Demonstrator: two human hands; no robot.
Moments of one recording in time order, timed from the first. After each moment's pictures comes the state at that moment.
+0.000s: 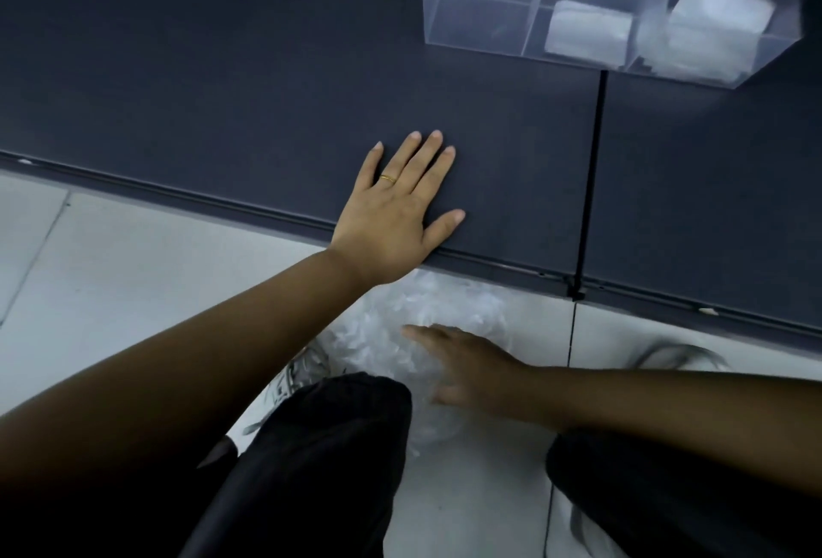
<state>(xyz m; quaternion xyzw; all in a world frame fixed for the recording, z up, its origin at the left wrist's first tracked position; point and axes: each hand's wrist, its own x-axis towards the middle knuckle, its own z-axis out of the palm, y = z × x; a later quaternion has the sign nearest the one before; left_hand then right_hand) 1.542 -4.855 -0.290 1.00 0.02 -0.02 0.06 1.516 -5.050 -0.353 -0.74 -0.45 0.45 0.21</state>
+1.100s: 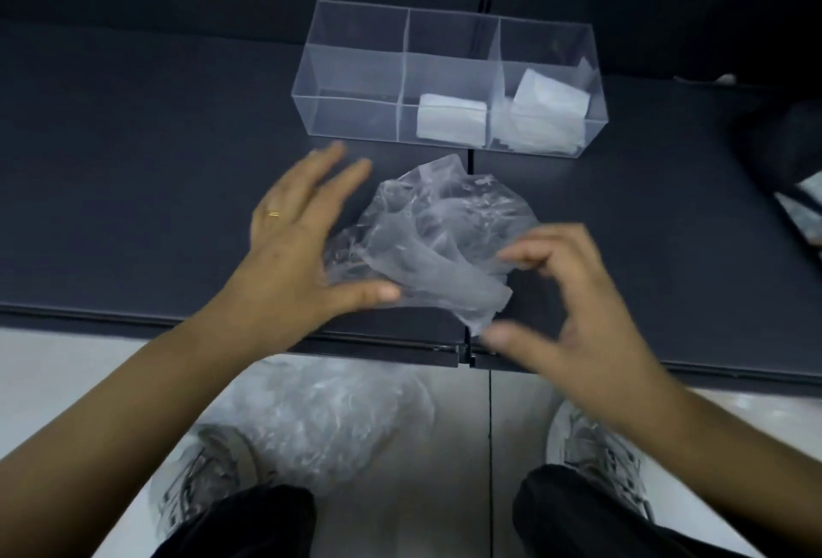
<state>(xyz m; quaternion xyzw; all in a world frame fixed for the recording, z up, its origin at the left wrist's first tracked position) 1.569 -4.876 -0.211 0.95 -0.01 0.07 0.30 1.620 -5.139 -0.207 -0.85 -0.29 0.07 0.43</state>
